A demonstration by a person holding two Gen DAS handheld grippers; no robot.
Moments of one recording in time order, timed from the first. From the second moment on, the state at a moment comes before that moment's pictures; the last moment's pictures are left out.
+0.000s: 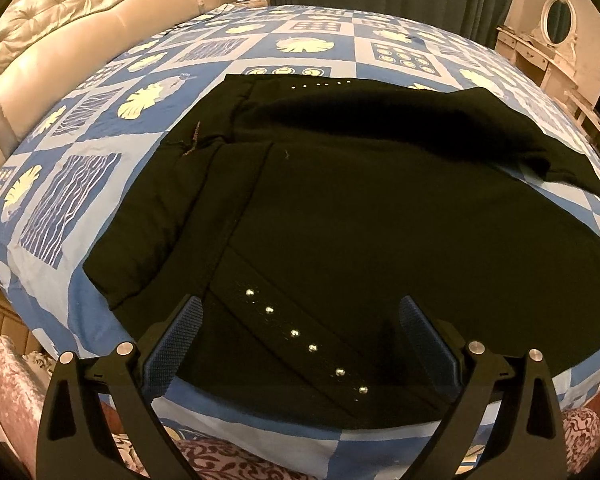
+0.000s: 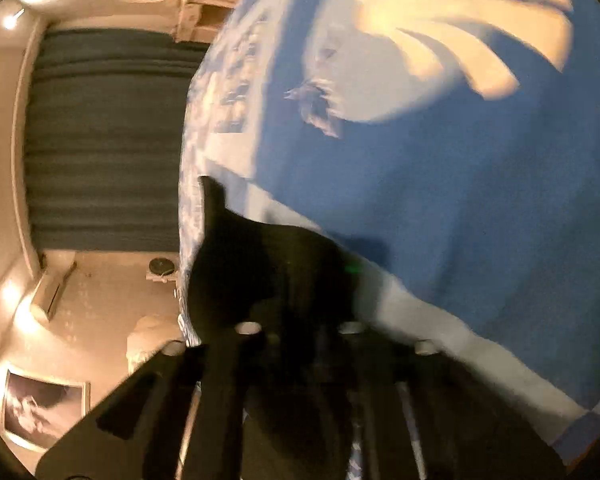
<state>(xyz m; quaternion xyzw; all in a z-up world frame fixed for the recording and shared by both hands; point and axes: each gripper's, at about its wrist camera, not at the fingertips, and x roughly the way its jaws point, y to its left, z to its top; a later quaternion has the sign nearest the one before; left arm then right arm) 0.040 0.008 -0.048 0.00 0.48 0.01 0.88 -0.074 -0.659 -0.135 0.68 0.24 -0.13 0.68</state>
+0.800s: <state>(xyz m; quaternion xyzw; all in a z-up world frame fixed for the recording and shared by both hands) 0.122 0.104 -0.008 -0.10 0.46 -0.13 0.87 -0.055 -0.592 0.008 0.42 0.26 -0.21 0.84</state>
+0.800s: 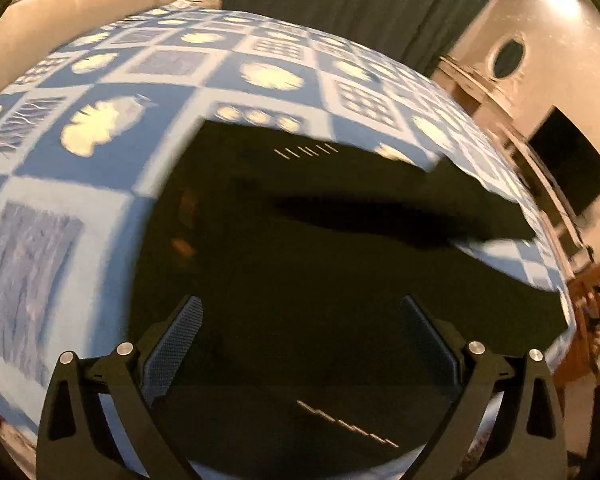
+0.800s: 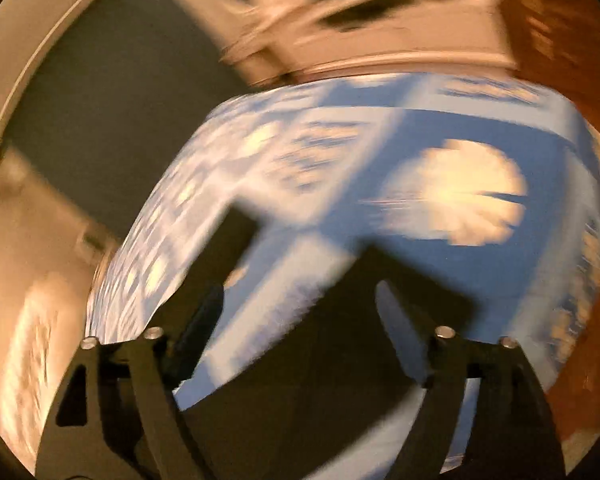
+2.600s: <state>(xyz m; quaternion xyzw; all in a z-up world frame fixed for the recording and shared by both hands) 0.352 0.175 -0.083 -0.30 0.54 -0.24 0.75 0.390 -0.246 -0.044 -0.04 0.64 0.20 0.74</state>
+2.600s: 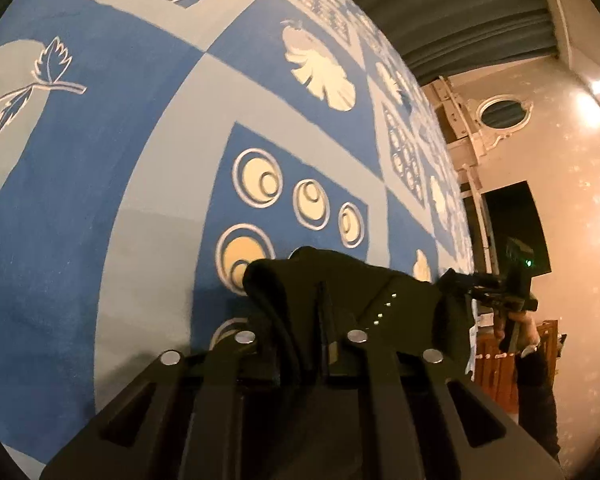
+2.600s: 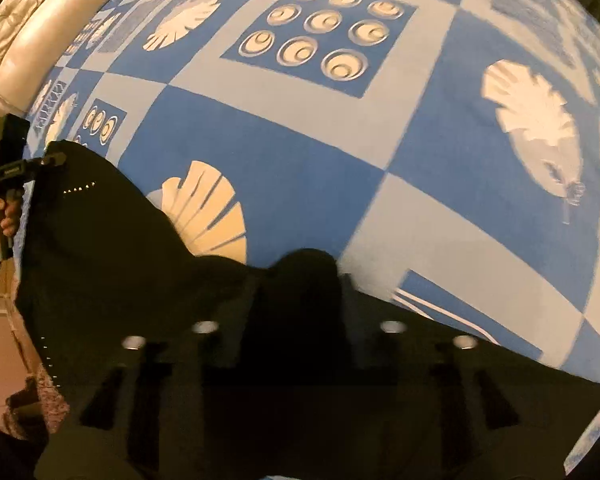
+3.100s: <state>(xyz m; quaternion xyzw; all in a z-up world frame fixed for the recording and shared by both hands) 0.258 0.176 -0.005 -0.36 0.43 -0.35 0.75 0.152 -0.257 0.070 -0.06 0.43 0.17 0.89</state>
